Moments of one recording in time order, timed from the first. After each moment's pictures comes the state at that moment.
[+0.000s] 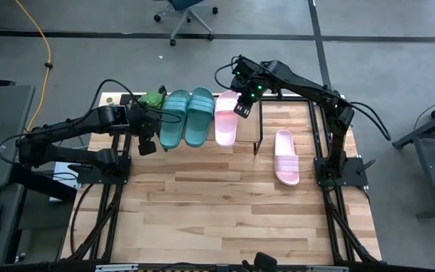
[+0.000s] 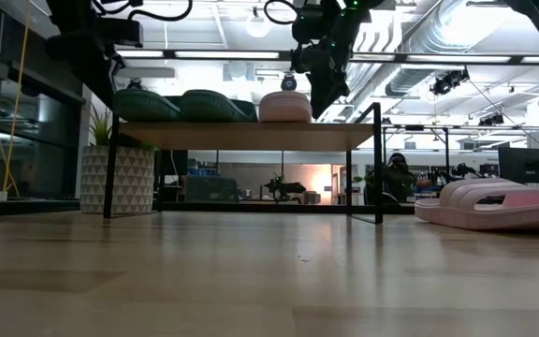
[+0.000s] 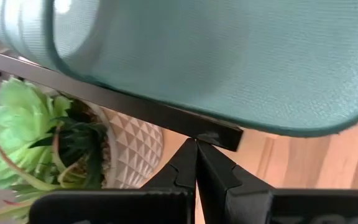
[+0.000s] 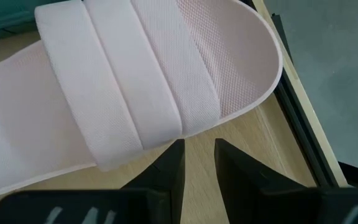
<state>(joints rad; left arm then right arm) 0.47 0.97 0.93 -1.08 -0.22 0.20 -0.53 1.91 1.93 -1.19 -0.06 -0.10</state>
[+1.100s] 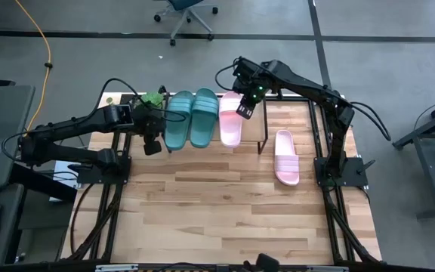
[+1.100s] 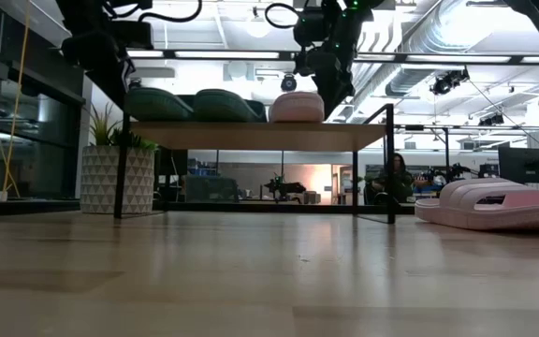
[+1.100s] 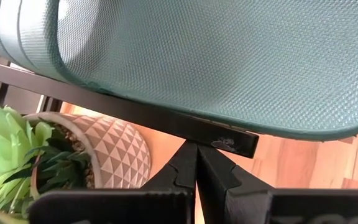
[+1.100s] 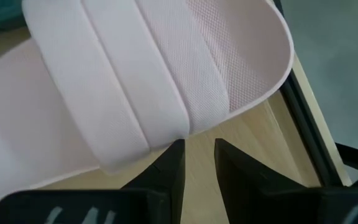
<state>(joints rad) 0.47 1.01 0.93 -1.00 -0.17 0.18 -0.53 1.91 1.93 -1.25 -0.05 -0.10</state>
